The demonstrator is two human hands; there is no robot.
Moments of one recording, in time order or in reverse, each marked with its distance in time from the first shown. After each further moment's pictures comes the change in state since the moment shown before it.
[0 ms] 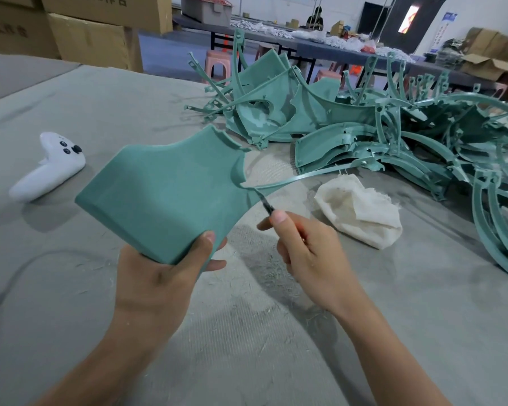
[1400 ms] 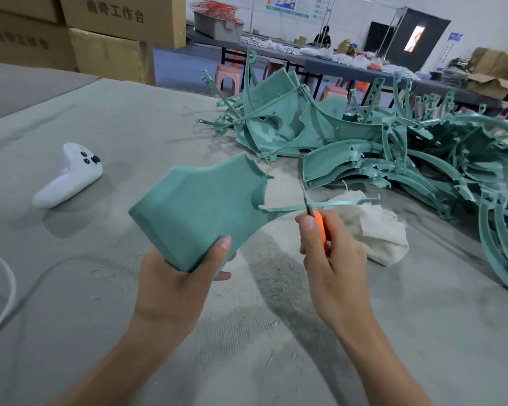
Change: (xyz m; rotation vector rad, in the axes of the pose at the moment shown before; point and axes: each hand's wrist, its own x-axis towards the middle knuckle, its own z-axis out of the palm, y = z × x) left_hand 0.005 -0.001 0.001 0.005 -0.054 -0.034; right_hand -0.006 -0.013 0.002 -0.008 0.306 -0.055
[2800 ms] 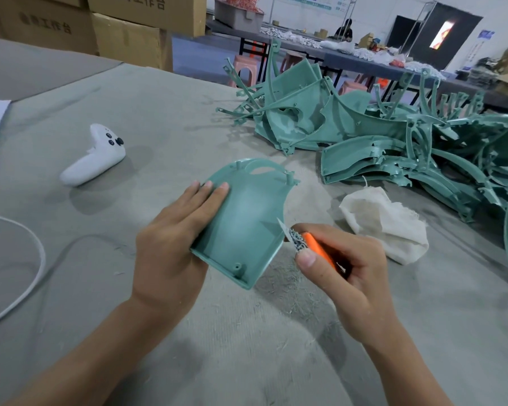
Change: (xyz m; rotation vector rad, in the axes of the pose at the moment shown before) left_hand 0.016 -0.006 -0.031 0.646 -0.079 0.655; right_hand -0.010 -0.016 -0.011 0.202 -0.338 -0.287
